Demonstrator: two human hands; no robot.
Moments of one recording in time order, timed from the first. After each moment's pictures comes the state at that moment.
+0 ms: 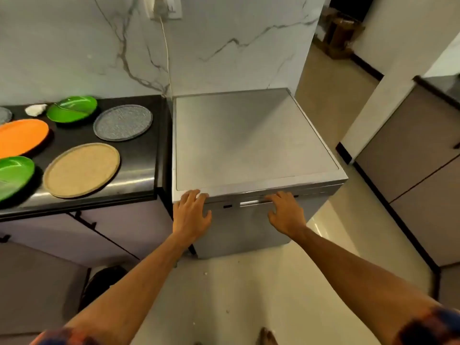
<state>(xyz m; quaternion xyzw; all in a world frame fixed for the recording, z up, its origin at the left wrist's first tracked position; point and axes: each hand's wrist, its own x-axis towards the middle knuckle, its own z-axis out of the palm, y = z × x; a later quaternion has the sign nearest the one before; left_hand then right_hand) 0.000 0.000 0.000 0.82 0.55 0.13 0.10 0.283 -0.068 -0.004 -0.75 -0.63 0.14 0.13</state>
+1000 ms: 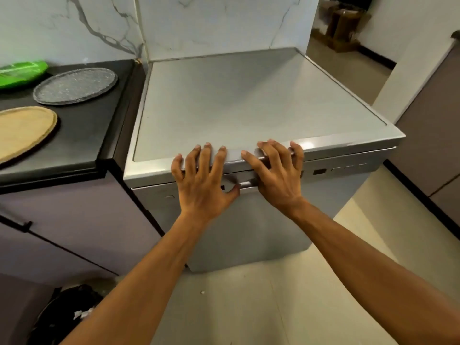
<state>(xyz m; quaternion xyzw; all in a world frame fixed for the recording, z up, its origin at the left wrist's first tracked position) 0.099 0.044 -0.113 0.80 0.49 0.29 -0.20 0.303 0.039 -0.149 -0.53 -0.67 -0.41 0.32</state>
